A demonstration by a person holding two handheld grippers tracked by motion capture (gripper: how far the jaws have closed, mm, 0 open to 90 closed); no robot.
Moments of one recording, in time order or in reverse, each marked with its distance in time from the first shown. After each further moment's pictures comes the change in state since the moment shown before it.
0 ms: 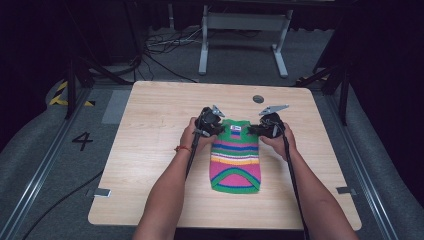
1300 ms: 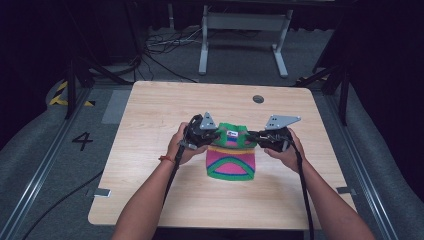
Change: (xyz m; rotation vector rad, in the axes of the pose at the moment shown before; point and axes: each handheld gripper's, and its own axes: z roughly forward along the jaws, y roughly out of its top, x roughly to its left) left arm -0.038 -0.026 -0.057 -0.077 0.019 0.213; right arm 0.054 -0.007 -0.059 -0.174 0.134 -0.248
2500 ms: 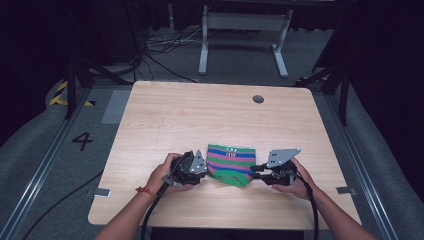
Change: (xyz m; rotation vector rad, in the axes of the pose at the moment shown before) left arm -0.059 -0.064 -0.040 0.136 -0.013 0.158; right arm 0.060 -0.049 -0.020 0.140 0.148 -0.098
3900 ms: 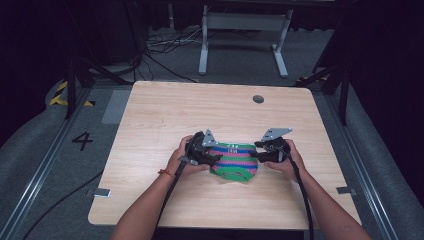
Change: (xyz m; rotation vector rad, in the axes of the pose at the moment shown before) left arm 0.042 0.032 0.049 -0.092 -0.006 -0.192; right arm -0.065 0.001 0.031 0.071 -0.234 0.193
